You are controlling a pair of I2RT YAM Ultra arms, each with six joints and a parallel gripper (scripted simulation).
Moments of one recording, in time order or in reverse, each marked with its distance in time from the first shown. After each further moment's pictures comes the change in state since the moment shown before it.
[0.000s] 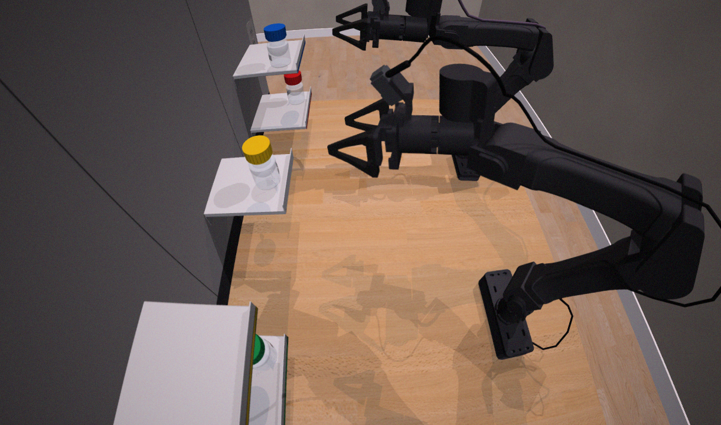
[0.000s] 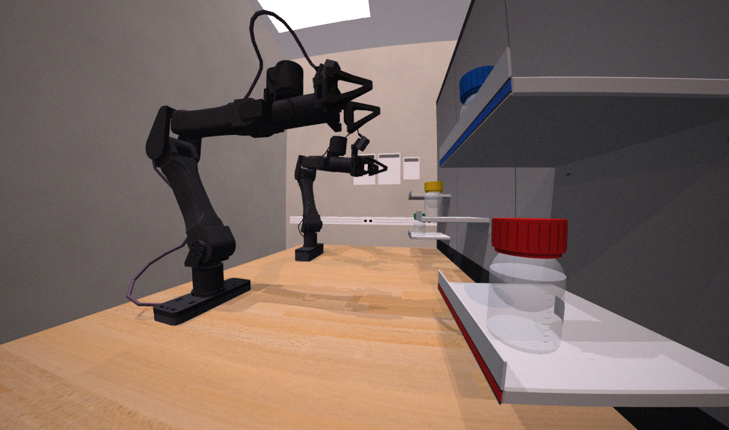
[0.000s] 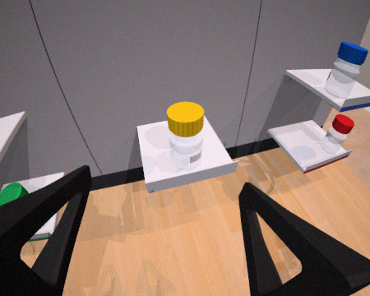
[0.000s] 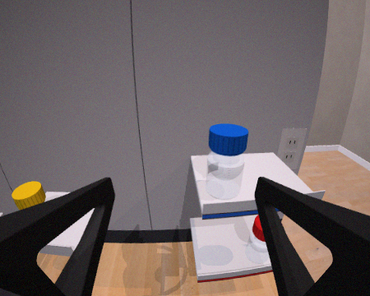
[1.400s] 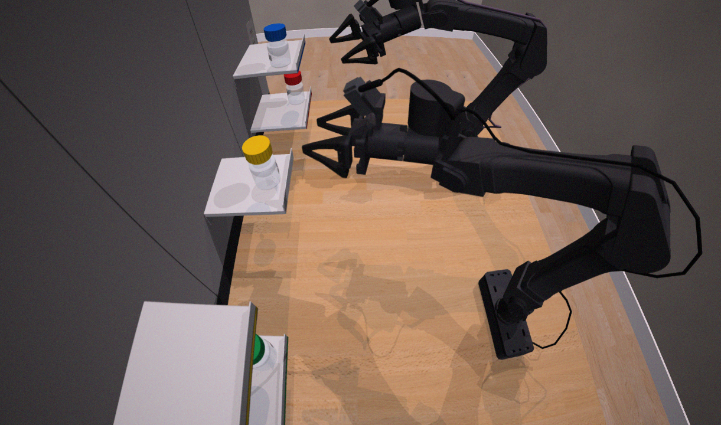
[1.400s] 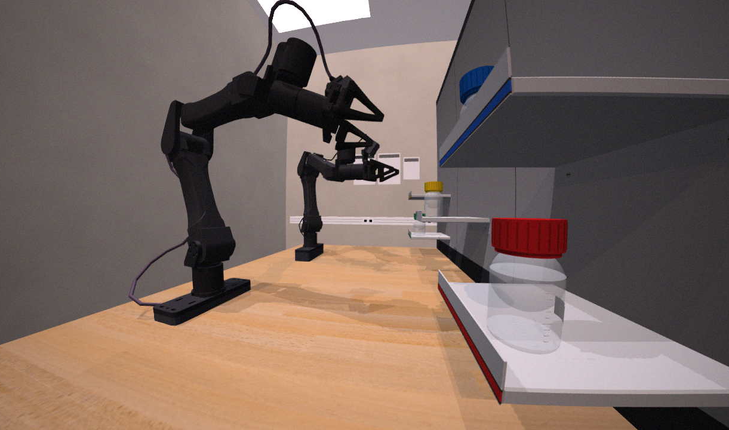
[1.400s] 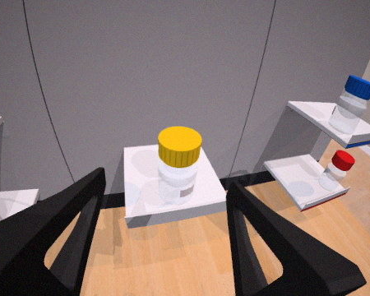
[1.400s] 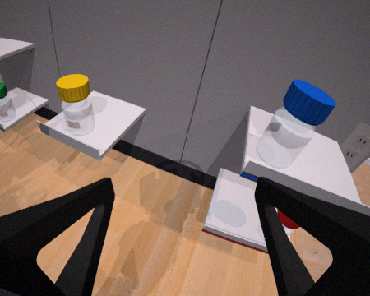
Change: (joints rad) left arm 0.060 0.187 -0.045 0.375 0.048 -0.033; right arm -0.164 0.115 0.207 -0.466 -0.483 -0.343
